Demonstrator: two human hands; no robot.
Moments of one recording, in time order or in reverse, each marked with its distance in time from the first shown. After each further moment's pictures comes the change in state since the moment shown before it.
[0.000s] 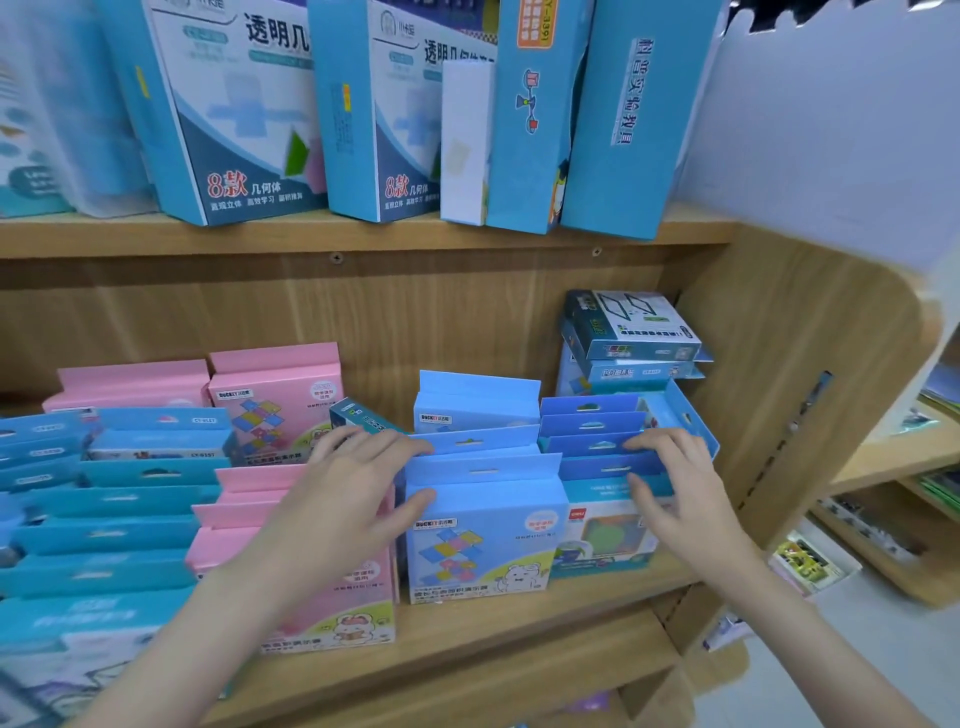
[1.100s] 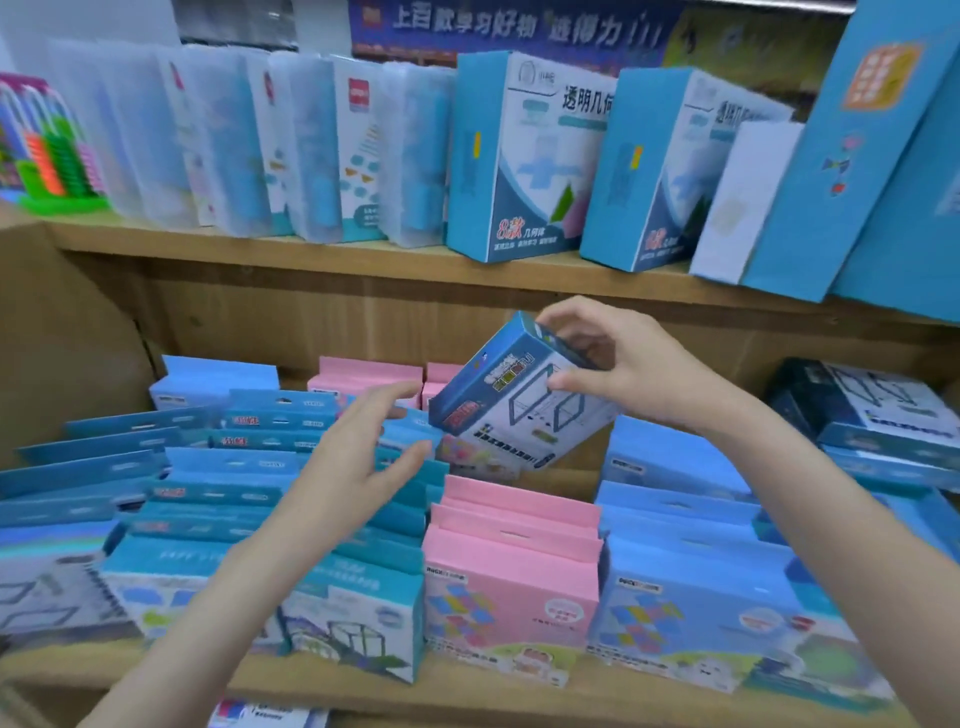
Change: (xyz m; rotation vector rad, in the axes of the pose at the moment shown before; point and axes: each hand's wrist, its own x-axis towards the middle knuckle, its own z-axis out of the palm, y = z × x) left_hand -0.067 -0.091 -0.086 -0.342 0.196 -0.525; right_hand 0.165 -0.223 0.050 0.429 -0.521 -0.431
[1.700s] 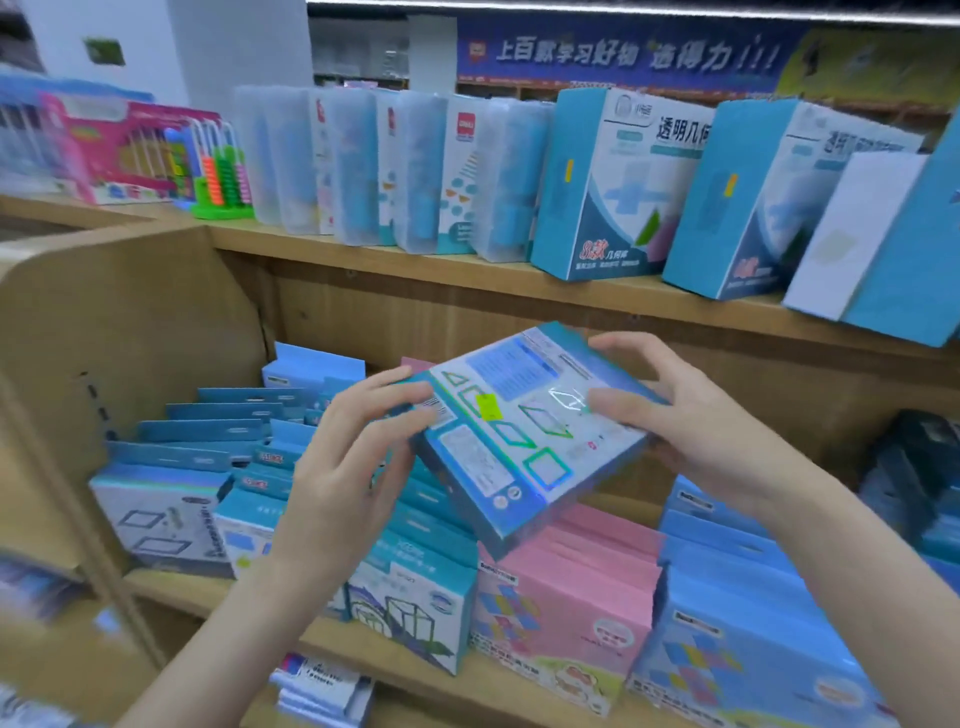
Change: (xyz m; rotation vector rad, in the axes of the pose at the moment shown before) left_hand -0.045 0.026 -0.034 0.305 0.495 0.477; right_hand -0.021 -0.035 0.027 0.618 -0.053 0.215
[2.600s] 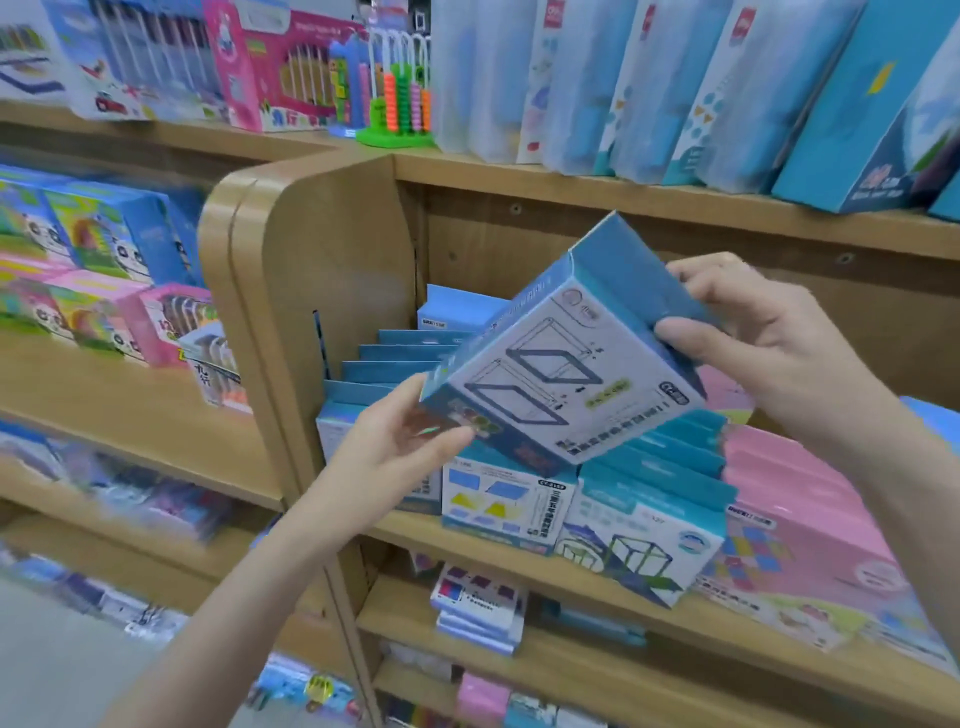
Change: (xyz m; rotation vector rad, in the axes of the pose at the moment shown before) left_hand -0.068 -0.100 -0.137 -0.697 -0.369 -0.792; right_hand 0.041 -0.029 0.151 -0.384 0.050 -0.363
